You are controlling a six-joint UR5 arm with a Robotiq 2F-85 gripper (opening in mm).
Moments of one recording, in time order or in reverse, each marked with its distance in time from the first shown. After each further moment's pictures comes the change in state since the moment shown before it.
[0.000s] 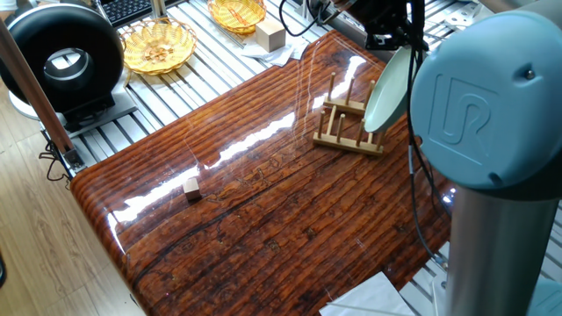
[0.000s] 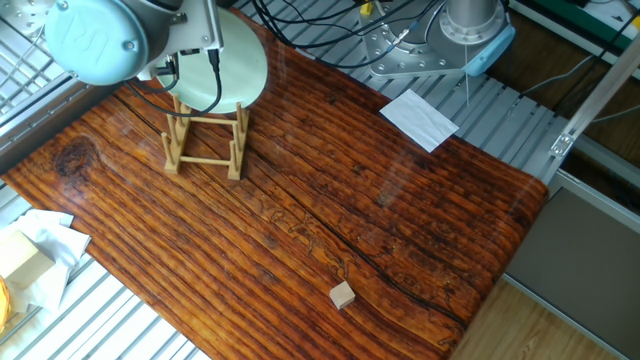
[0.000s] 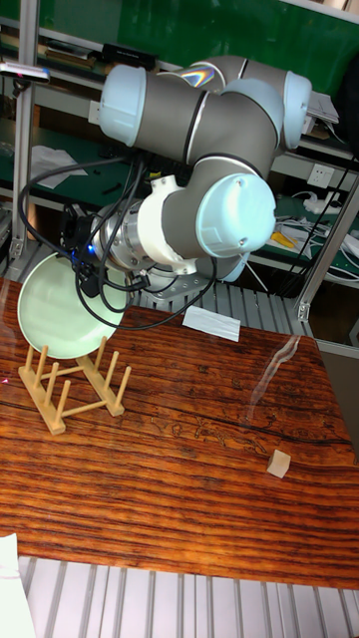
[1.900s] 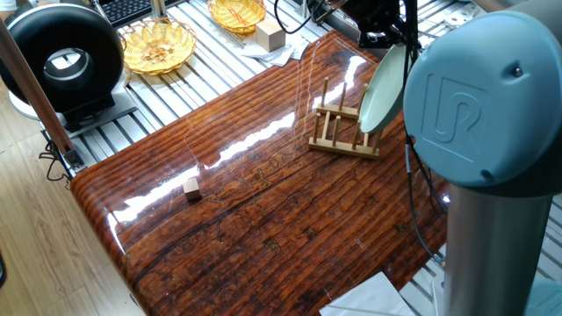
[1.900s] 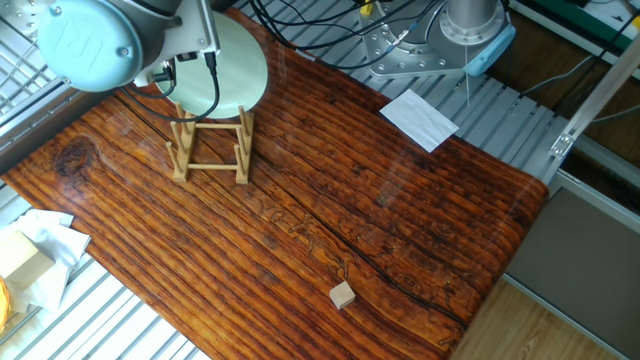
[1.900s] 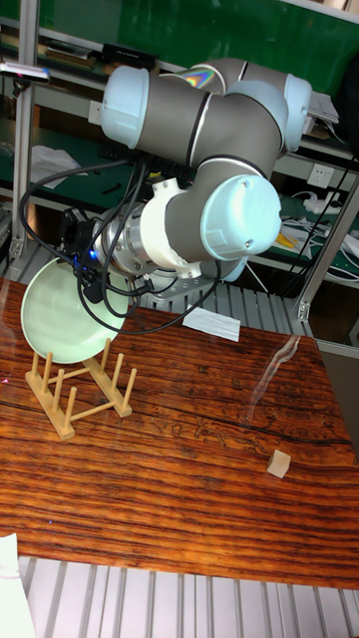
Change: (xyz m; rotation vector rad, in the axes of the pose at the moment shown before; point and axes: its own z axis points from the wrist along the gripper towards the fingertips) arm 0.005 -0.009 -0.008 0.019 0.006 -0.019
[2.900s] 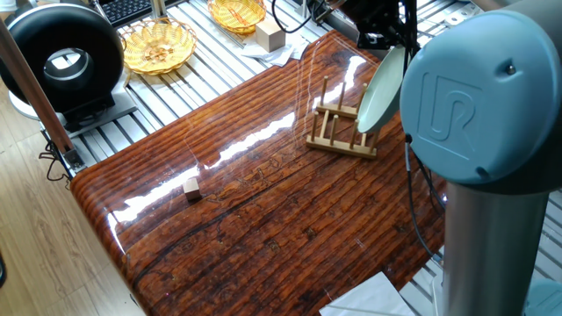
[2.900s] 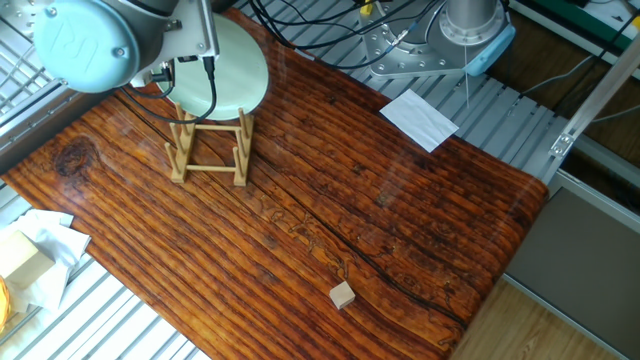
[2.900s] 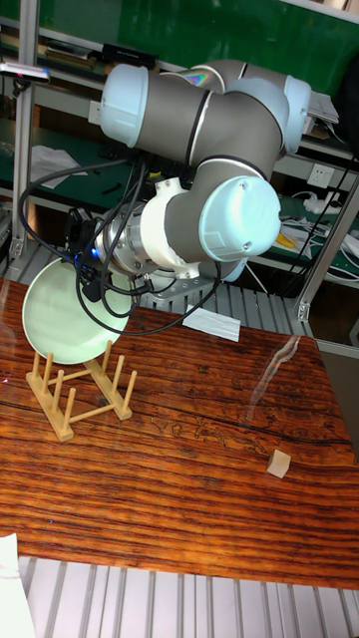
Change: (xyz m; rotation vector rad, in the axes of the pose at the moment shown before) arm -0.008 0.004 -0.001 -0.015 -0.027 0.061
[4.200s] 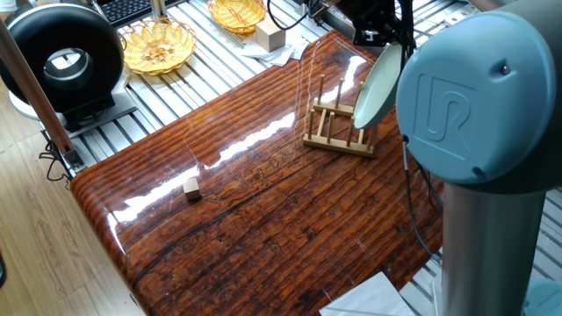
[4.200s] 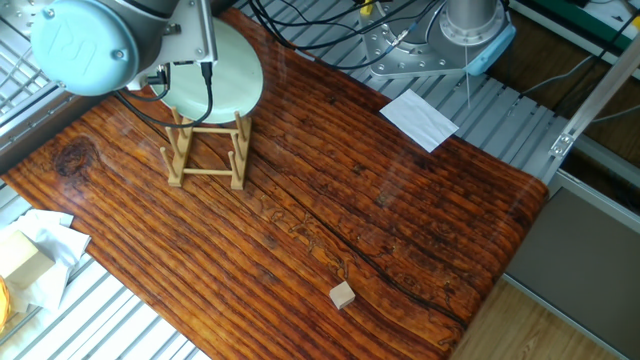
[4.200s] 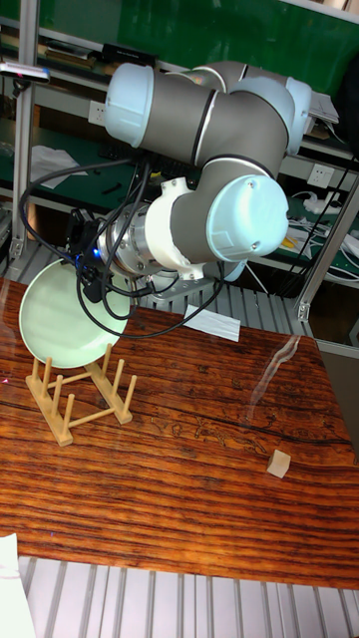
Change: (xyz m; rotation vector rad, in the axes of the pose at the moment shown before) arm 0.004 -0.004 -0.008 0.008 0.016 0.035
